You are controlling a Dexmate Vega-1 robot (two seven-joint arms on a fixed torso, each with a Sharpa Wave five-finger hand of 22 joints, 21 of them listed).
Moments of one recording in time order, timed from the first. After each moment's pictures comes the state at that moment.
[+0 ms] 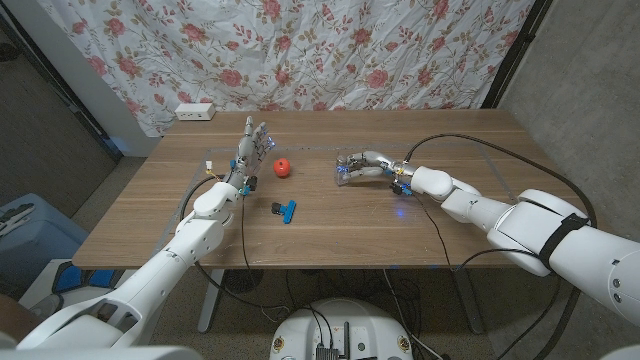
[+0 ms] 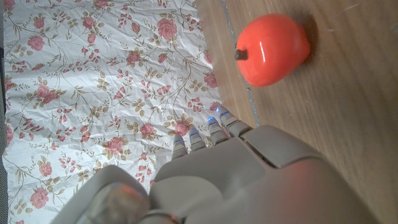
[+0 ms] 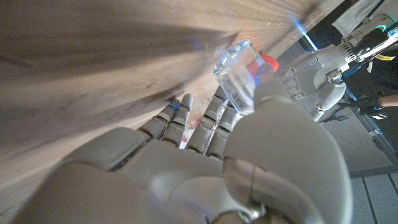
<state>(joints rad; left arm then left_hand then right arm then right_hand) 0.84 0.51 0.37 -1.30 -0.65 -0.29 -0.03 -0.02 0.06 -0.03 0.18 0.24 -0.06 -0.19 0.20 0.20 -0.06 -0.15 0.21 0.19 0.00 -0.03 0.19 0.19 0.06 -0.04 0.22 0.19 -0.28 -0.30 -0.91 -0.38 0.10 0.86 0.27 1.03 0.08 0.22 -0.15 0.19 0.63 -0.22 0.57 0.24 0.82 -0.22 0.25 0.25 0.22 -0.04 0.41 0.29 0.23 -0.04 0.19 0.17</state>
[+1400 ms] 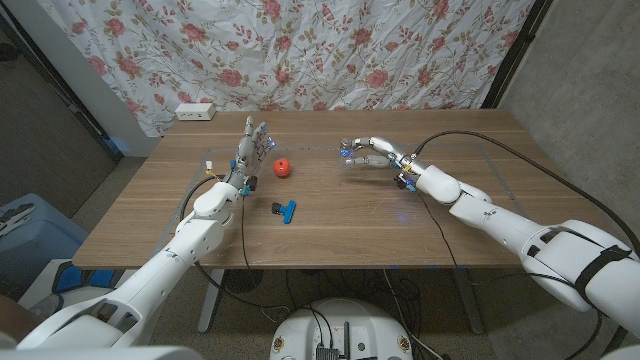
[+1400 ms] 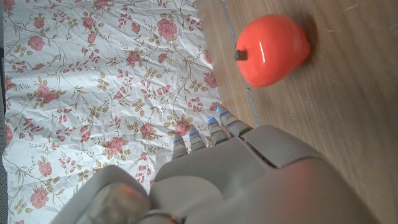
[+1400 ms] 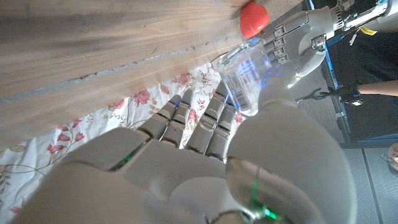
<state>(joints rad) 0.84 0.51 0.37 -1.30 -0.65 -0.29 -0.03 -0.02 0.06 -0.03 0.18 0.24 -0.06 -0.19 0.20 0.20 -0.06 -0.15 0.21 0.19 0.00 -0.03 0.19 0.19 0.06 -0.04 0.22 0.19 -0.46 -0.46 -0.77 -0.81 -0.09 0.83 -0.02 0.98 0.08 0.20 -0.15 0.19 0.66 -0.18 0.62 0.24 0.87 -0.22 0.26 0.29 0.28 -0.04 0.45 0.31 0.28 -0.04 0.20 0.17</state>
